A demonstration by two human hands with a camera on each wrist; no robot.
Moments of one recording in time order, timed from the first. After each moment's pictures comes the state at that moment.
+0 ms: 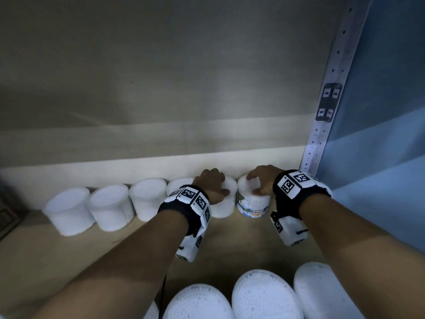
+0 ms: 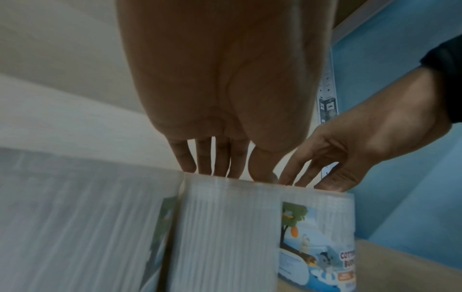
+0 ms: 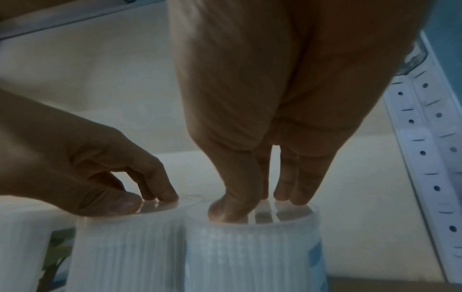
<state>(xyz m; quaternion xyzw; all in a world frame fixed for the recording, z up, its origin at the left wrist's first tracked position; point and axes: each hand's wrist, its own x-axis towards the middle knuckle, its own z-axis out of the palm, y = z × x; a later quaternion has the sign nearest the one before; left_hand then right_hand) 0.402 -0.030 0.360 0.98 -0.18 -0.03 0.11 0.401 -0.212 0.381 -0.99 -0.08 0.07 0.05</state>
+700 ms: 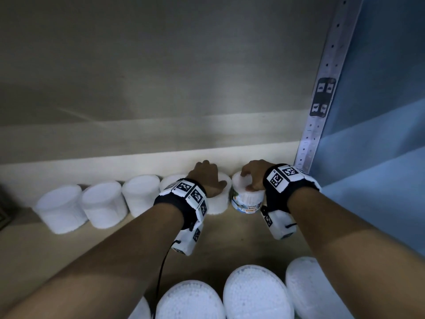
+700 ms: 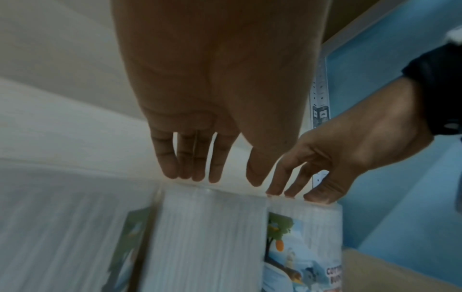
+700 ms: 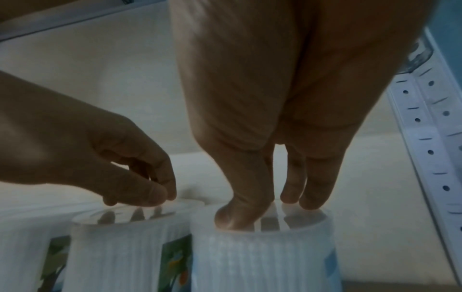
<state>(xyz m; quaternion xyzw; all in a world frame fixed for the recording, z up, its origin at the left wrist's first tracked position) 0.407 -0.039 0.364 0.99 -0.15 -0.02 0.07 0.406 -0.209 0.381 -0.99 -0.08 0.07 0.02</state>
